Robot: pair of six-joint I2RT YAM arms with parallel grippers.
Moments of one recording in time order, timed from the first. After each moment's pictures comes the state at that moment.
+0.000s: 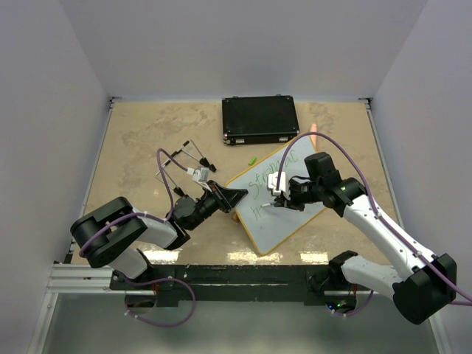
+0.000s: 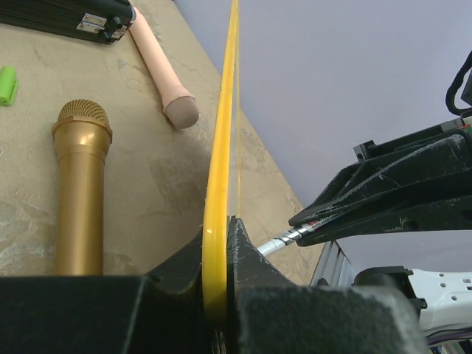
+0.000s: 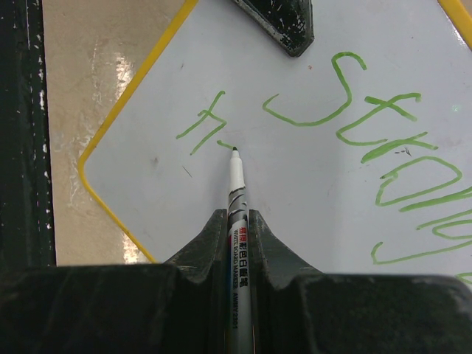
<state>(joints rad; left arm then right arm) -0.86 1.53 0.28 1.33 -0.03 -0.81 0.48 1.06 0.86 -0.68 -0.64 -0.85</state>
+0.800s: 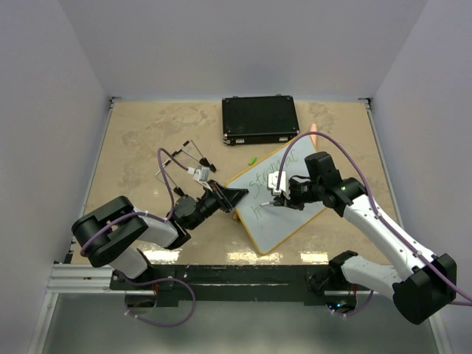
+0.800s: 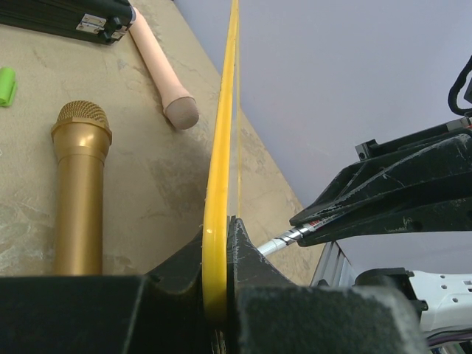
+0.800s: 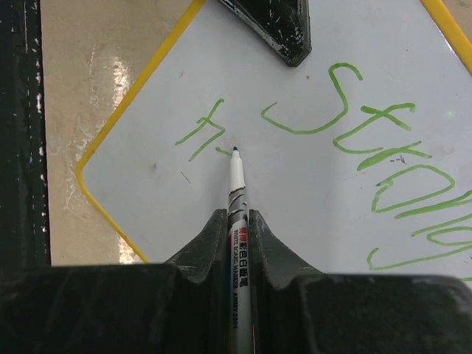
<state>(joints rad) -0.86 1.54 0.29 1.33 -0.03 -0.81 0.48 1.06 0.86 -0.66 -0.65 -0.86</state>
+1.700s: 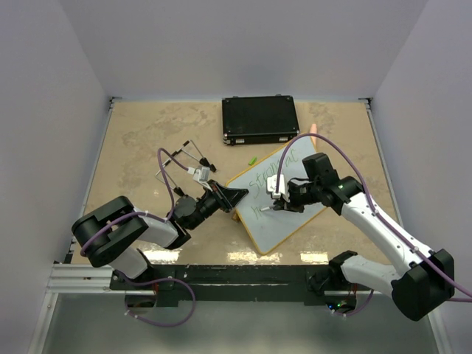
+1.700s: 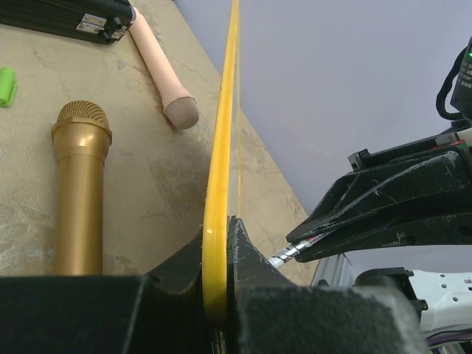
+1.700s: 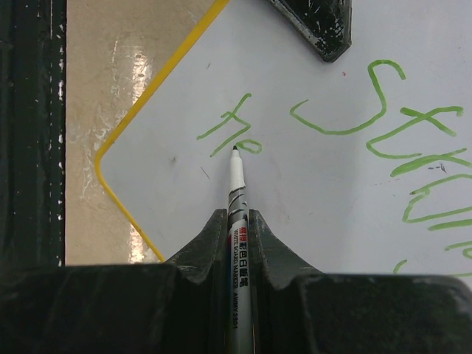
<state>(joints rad) -0.86 1.54 0.29 1.33 -0.03 -0.81 0.48 1.09 0.86 -0.71 -0.68 -0.91</state>
